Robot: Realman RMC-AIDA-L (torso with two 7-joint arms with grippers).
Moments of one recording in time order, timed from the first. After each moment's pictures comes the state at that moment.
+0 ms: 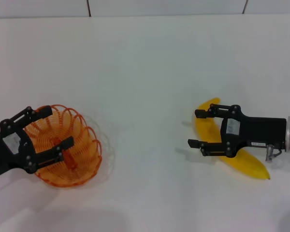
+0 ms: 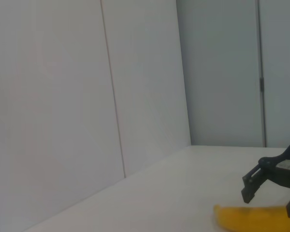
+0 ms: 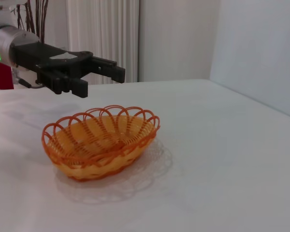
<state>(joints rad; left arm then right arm) -0.27 -2.04 0.80 0.47 1.63 1.60 -0.73 0.44 2.02 -0.83 -0.42 -1.88 -1.44 0.85</state>
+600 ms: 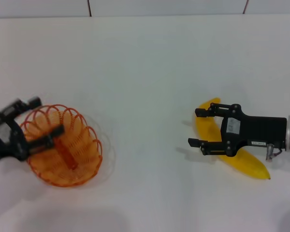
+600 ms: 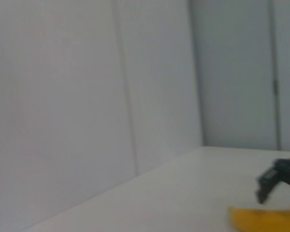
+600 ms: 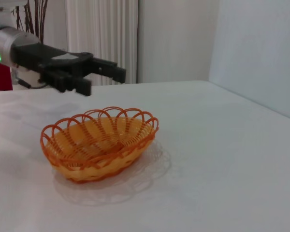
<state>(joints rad) -0.28 -2.03 0.77 0.48 1.62 1.57 -0.80 0.44 2.02 -0.83 -0.42 -1.87 -1.44 0.85</state>
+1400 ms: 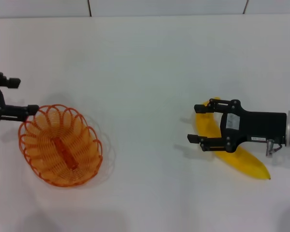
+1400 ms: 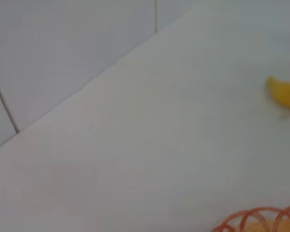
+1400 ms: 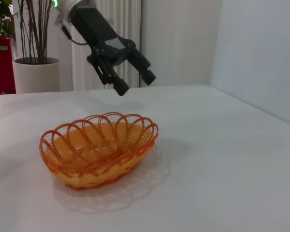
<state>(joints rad) -0.48 -2.03 0.75 1.14 2.29 1.55 -1.56 0.46 2.01 -0.82 -0.42 -1.87 -1.45 0.86</state>
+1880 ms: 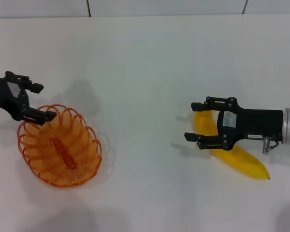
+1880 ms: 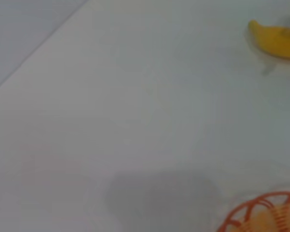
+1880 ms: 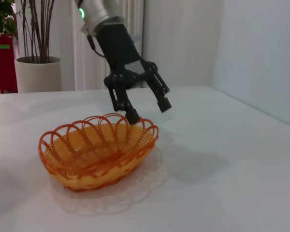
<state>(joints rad) -0.69 -2.02 0.75 0.94 2.53 1.48 -1.51 0.47 2.01 -0.83 -0.42 -1.88 -1.44 0.86</state>
